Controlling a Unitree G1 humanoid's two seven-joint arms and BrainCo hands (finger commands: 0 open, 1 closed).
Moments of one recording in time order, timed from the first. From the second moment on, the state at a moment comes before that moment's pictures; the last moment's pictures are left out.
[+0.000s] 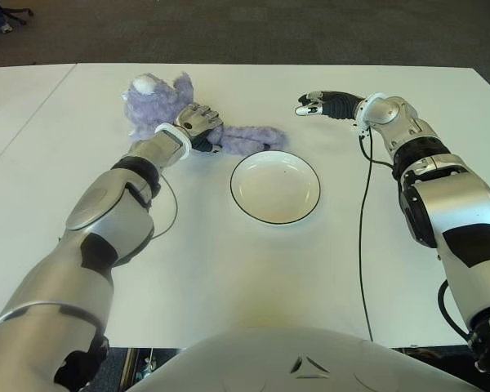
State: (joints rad) left arm -1.01 0.40 -0.91 1.32 1.02 -0.28 0.28; right arm -1.12 -0.41 0.25 1.33 -0.43 -0.34 0.49
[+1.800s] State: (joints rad) left arm -1.01 0.42 -0.88 1.34 1.02 -0.19 0.35; right arm -1.11 -0.43 0.02 1.31 -0.23 -0.44 0.47
